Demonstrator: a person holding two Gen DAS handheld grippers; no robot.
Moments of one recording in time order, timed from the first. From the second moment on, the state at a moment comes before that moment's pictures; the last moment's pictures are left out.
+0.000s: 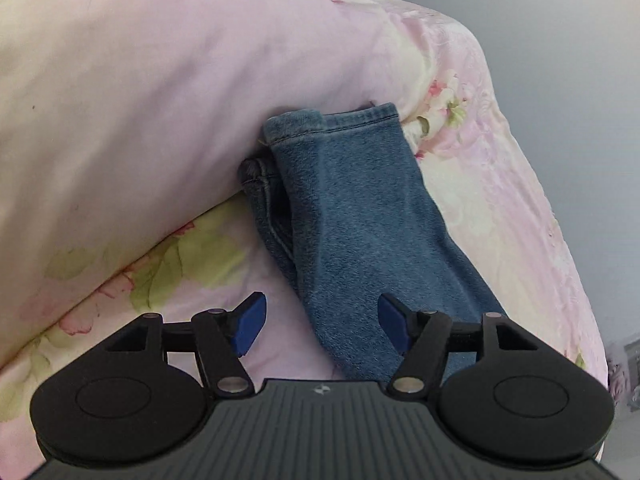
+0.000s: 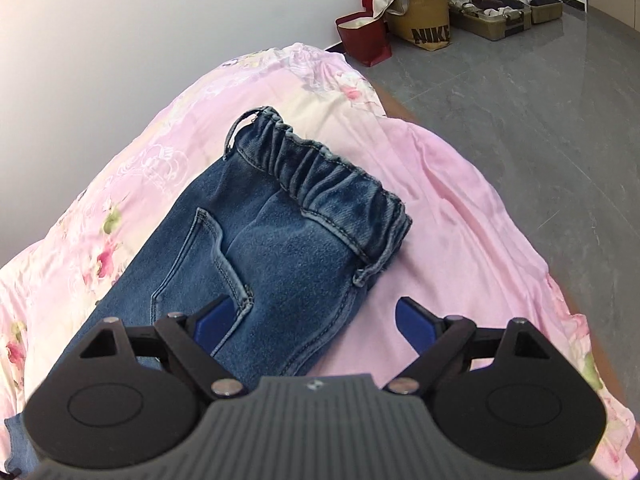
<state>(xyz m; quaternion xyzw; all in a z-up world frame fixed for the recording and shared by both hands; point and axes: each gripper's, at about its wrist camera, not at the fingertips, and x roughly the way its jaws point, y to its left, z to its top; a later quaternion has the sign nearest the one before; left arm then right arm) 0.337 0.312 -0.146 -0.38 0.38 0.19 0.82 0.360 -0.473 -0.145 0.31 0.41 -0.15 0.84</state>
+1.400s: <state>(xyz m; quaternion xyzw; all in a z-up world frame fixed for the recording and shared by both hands) 0.225 0.258 -0.064 -0.23 0.34 0.21 0.89 0.202 -0.500 -0.035 0.25 0.36 -0.24 0.86</state>
